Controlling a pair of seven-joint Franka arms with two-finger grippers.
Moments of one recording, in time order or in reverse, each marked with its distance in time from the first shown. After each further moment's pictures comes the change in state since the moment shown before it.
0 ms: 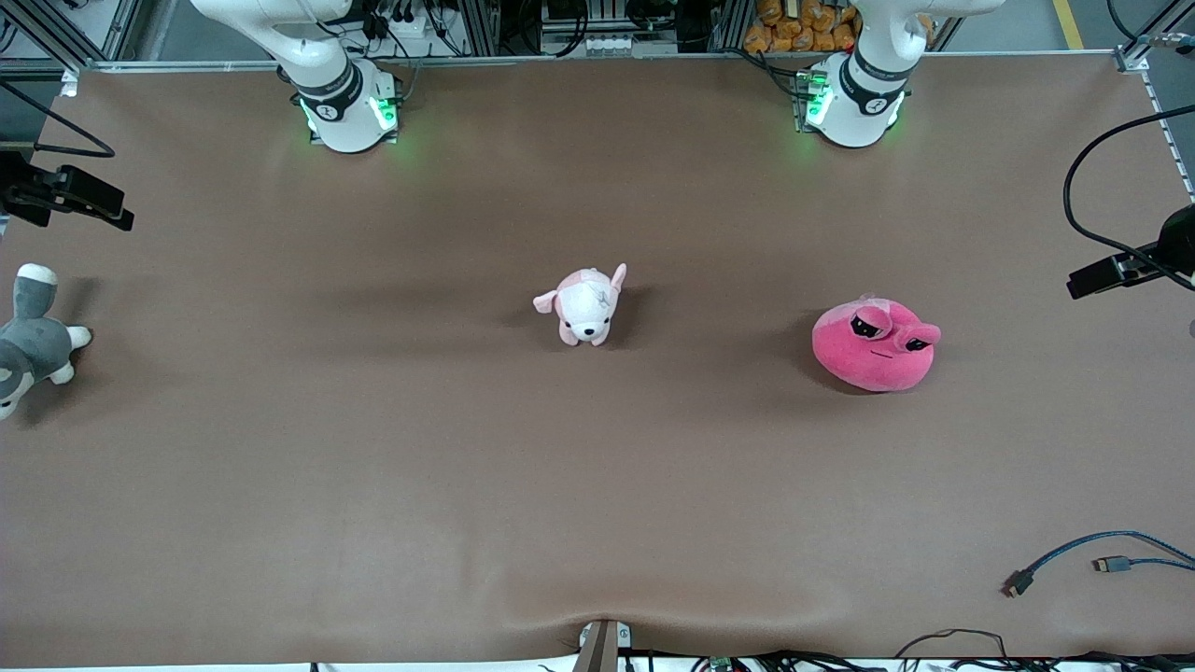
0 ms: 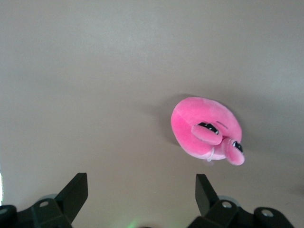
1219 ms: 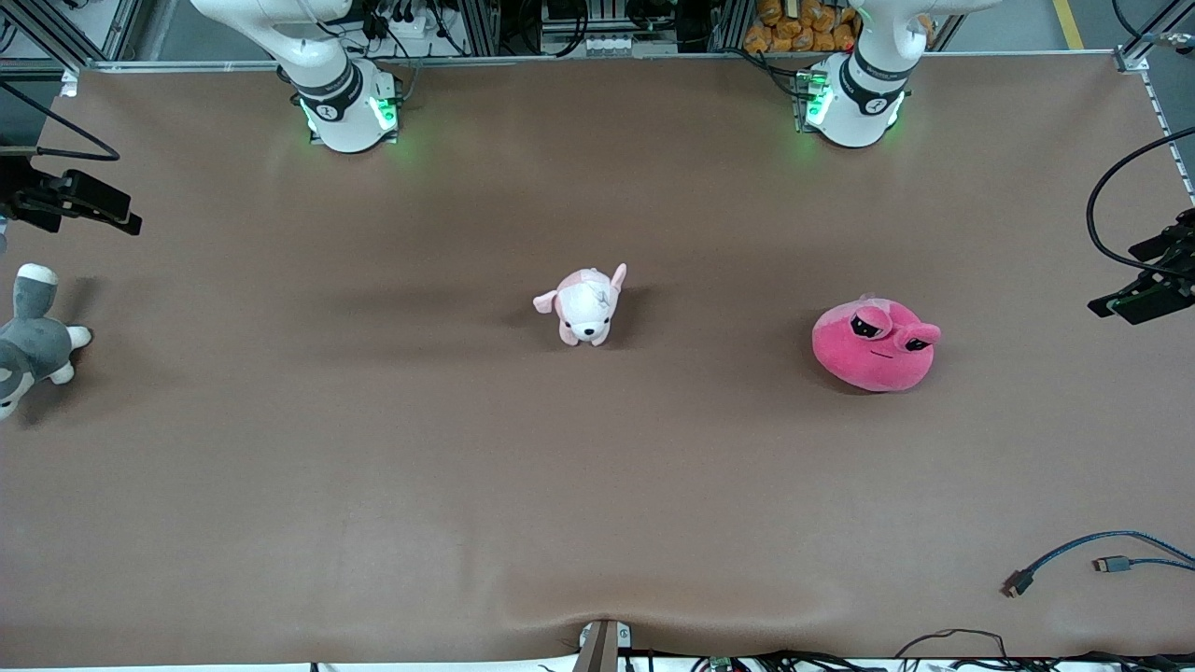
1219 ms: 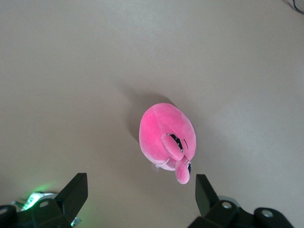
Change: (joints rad) left arm 0.094 0.002 0.006 -0.003 -0.184 -0.005 -0.491; right arm 0.000 0.008 -0.001 0.000 0.030 0.017 0.001
